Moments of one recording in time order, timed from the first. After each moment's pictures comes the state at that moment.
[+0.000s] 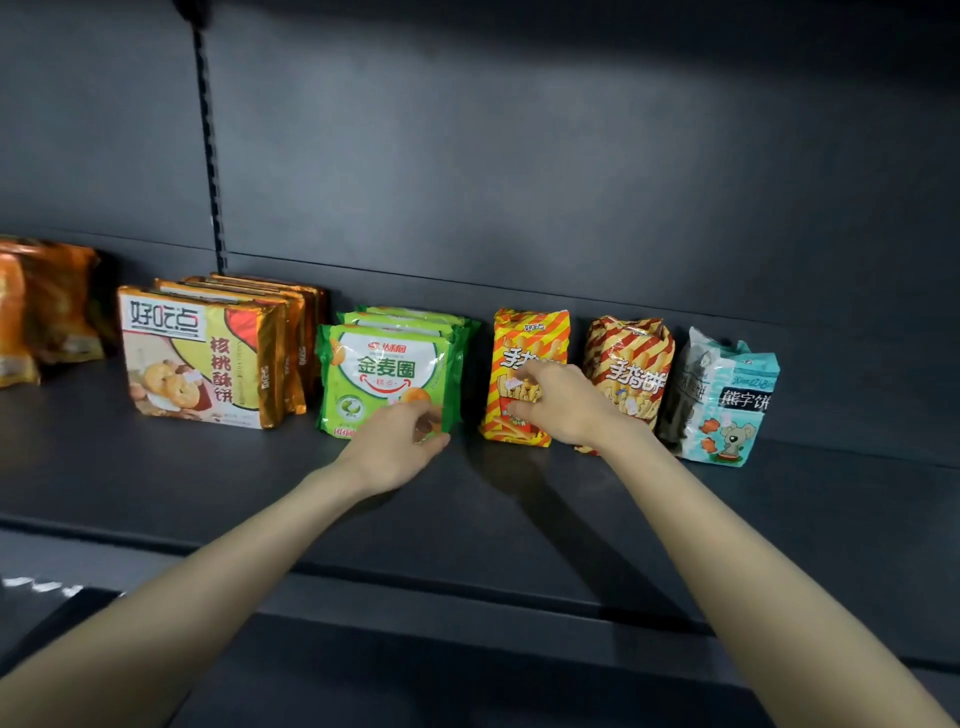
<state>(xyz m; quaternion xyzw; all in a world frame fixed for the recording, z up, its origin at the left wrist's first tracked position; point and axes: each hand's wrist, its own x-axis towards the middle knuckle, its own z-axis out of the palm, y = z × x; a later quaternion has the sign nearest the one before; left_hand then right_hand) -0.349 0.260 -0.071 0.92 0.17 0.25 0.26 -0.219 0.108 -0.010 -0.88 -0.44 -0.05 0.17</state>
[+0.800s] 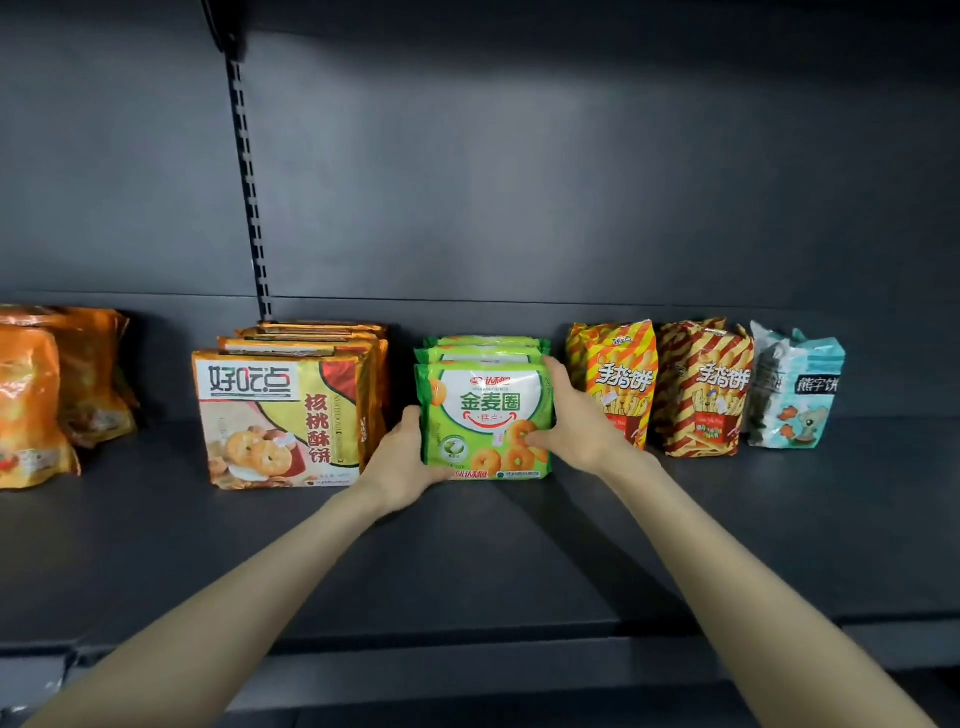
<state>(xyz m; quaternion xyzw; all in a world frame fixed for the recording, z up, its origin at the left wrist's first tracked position) -0.380 0.400 -0.080 0.91 0.13 0.20 0.34 -0.283 0.218 -0.034 -0.85 -0.37 -0.02 0.36</state>
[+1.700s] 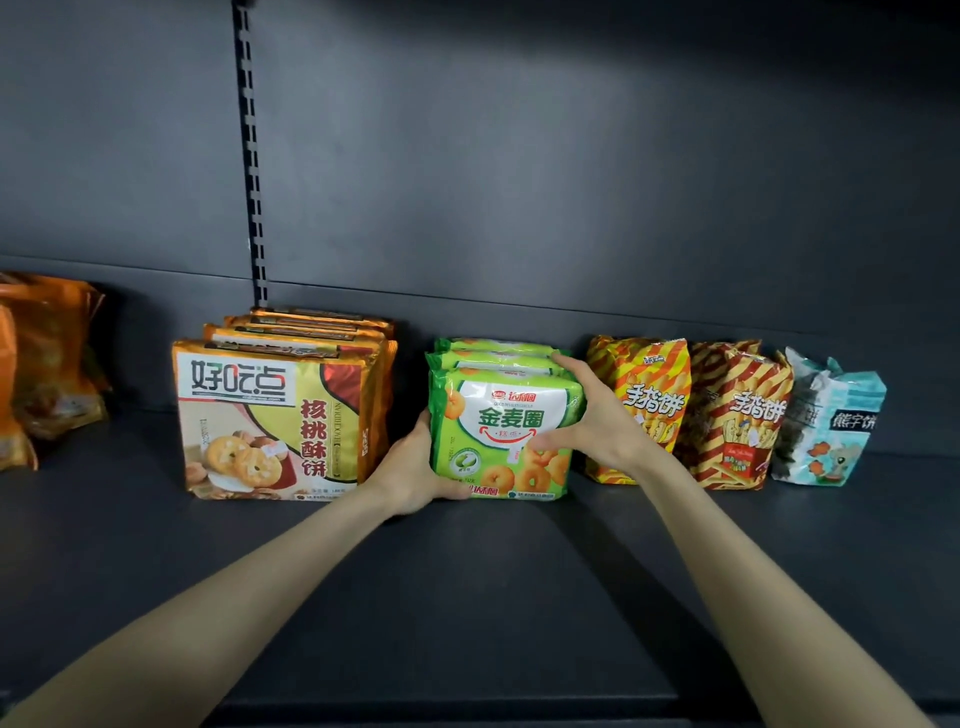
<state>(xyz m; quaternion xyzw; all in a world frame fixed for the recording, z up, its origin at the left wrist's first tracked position) -0.344 0.427 -0.090 0.87 0.11 0.14 0.46 -0.233 0.233 -0.032 -0.81 -0.37 0.03 0.45</state>
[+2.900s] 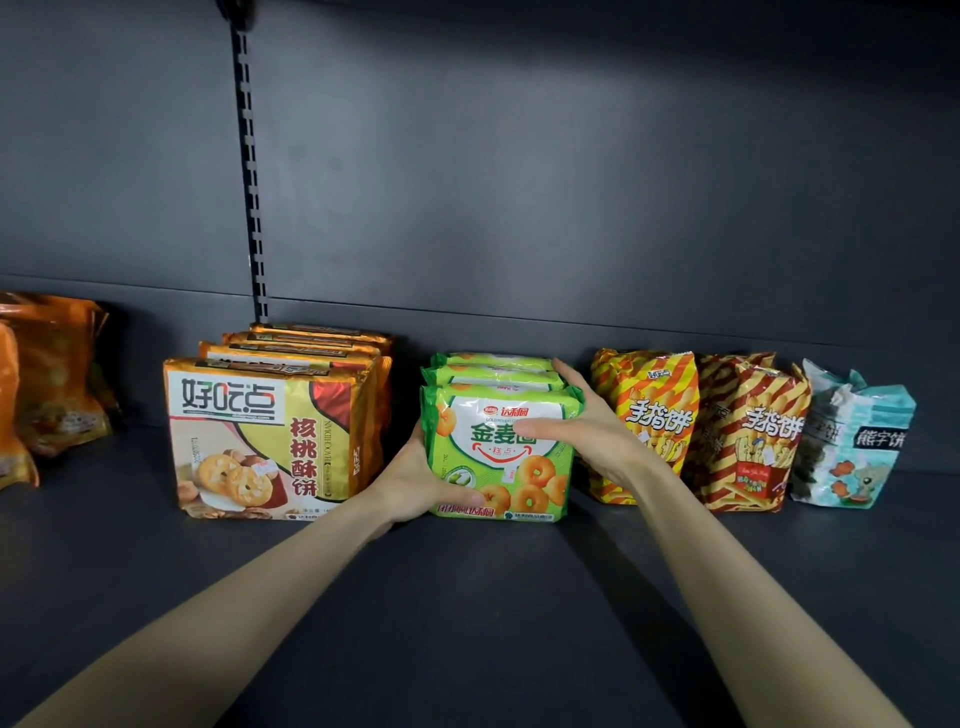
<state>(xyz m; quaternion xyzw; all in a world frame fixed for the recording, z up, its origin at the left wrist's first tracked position) -0.334 0.422 -0.087 0.81 0.09 0.15 0.56 -0.213 0.248 -0.032 -0.71 -0.33 0.17 0.60</state>
